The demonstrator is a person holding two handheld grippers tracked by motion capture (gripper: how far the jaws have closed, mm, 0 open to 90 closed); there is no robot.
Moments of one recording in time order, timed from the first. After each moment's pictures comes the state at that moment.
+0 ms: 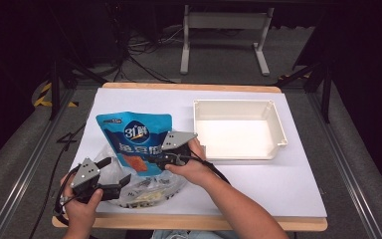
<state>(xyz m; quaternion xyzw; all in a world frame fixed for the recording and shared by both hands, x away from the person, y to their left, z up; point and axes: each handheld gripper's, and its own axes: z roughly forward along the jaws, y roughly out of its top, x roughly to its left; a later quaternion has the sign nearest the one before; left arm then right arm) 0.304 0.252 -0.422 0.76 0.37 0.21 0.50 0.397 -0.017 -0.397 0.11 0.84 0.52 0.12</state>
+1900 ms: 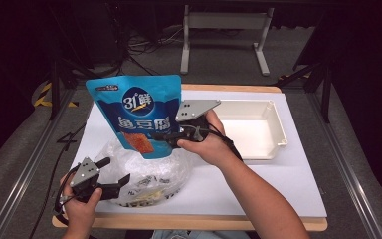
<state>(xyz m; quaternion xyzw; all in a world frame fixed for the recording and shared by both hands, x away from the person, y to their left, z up) 0.306 0.253 -0.424 0.76 0.38 0.20 0.50 0.393 -0.050 -0.280 0.08 0.82 0.55 0.12</state>
